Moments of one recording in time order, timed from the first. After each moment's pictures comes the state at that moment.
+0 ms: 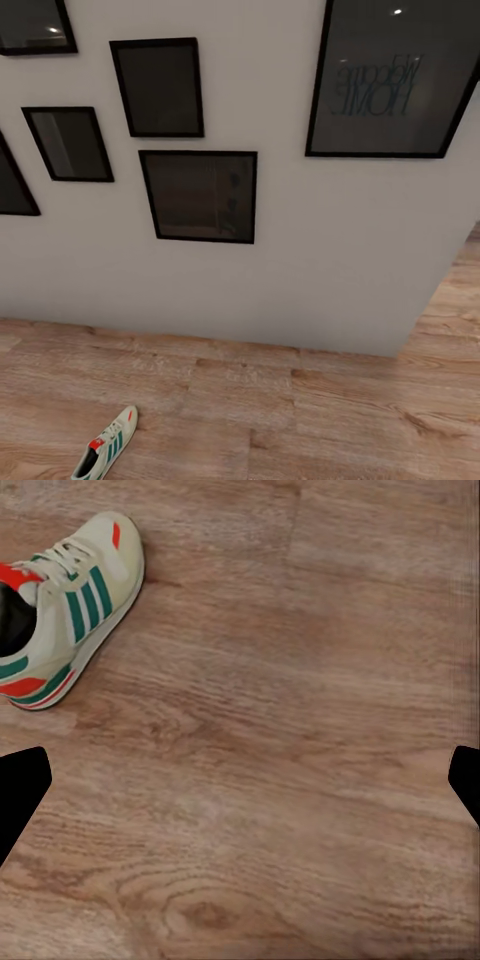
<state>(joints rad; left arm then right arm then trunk) -0.12 0.07 0.05 -0.34 0.07 -0.38 -0.01 -0.03 -0.05 0.00 -0.49 0.00 -0.41 0.00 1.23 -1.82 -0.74</state>
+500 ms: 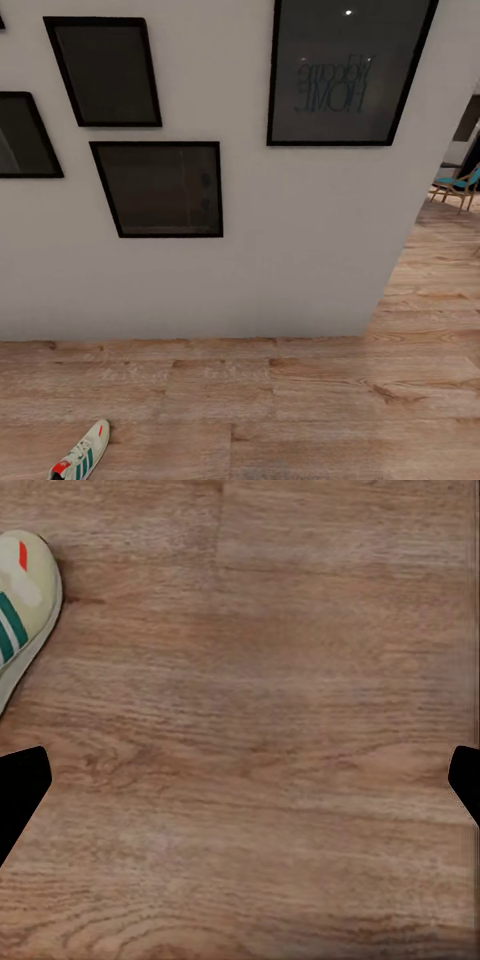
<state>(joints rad) -0.12 0.07 0.05 -0.34 0.07 -0.38 -0.01 -0.03 -0.05 0.00 -0.49 0.00 -0.41 0.00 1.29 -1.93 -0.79</state>
